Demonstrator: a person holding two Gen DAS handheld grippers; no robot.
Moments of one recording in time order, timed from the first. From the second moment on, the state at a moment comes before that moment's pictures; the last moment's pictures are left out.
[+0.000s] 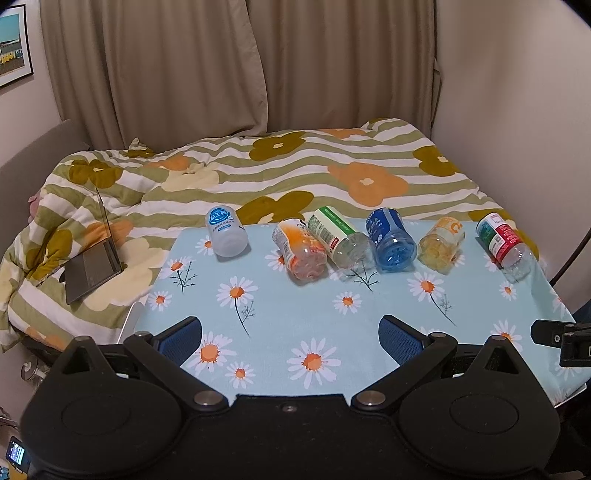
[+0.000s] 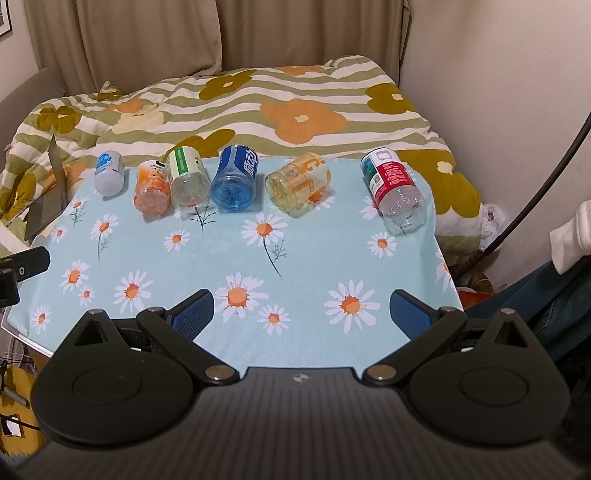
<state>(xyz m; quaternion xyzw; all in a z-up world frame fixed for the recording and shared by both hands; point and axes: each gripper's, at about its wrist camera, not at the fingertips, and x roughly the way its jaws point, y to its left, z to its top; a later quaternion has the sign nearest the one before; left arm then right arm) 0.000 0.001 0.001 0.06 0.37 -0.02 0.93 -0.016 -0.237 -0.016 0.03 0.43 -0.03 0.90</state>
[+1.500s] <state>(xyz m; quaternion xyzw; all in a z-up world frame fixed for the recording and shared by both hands) 0.001 0.002 0.001 0.06 0.38 -0.02 0.93 -0.012 -0.237 -0.020 0.04 0.43 -0.03 0.90</state>
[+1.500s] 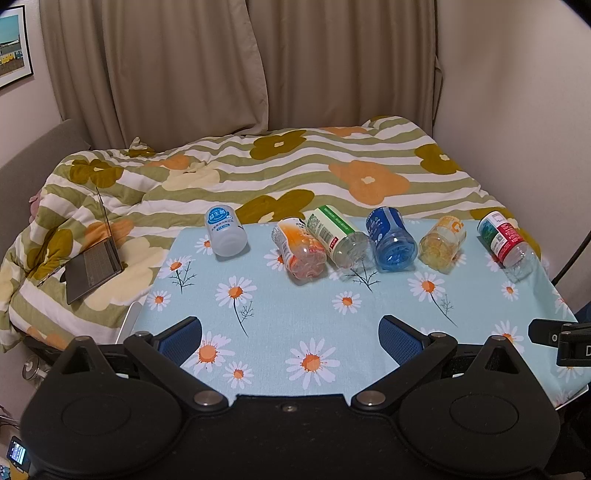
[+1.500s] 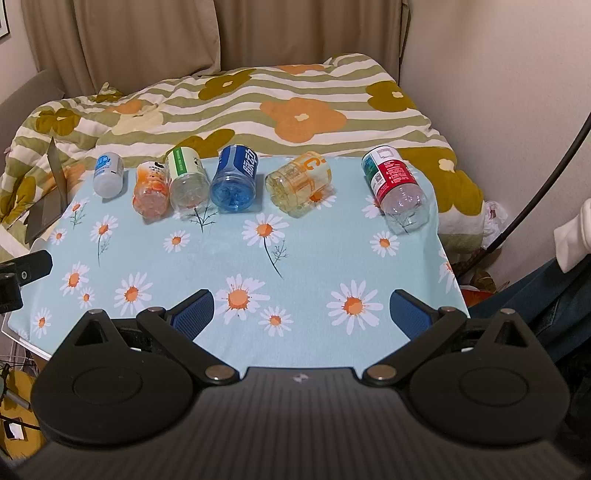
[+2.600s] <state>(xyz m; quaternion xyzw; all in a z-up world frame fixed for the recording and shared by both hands) 0.021 -0.015 0.015 0.04 0.39 0.01 0.92 0.019 -0.268 -0.009 0.04 0.43 0.02 0.90</state>
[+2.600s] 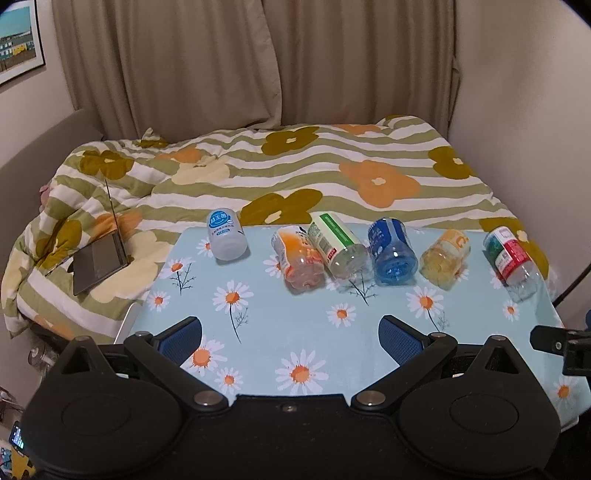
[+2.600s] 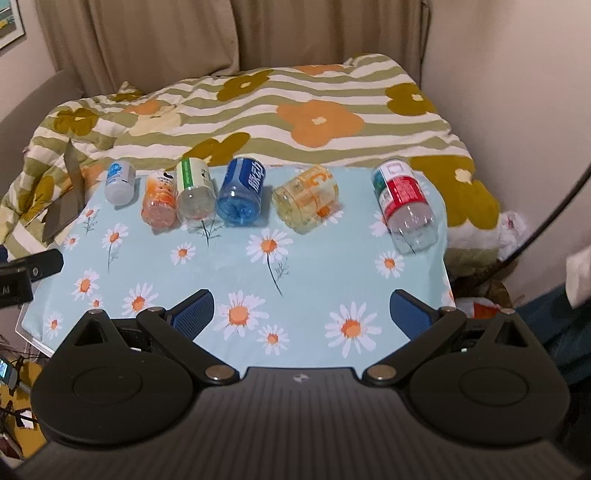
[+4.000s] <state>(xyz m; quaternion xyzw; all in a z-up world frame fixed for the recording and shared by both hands) 0.280 0.029 -0.110 -0.07 0.58 -0.08 0.81 0.179 -0.228 -0.087 0.09 0.52 -0.09 0.84</state>
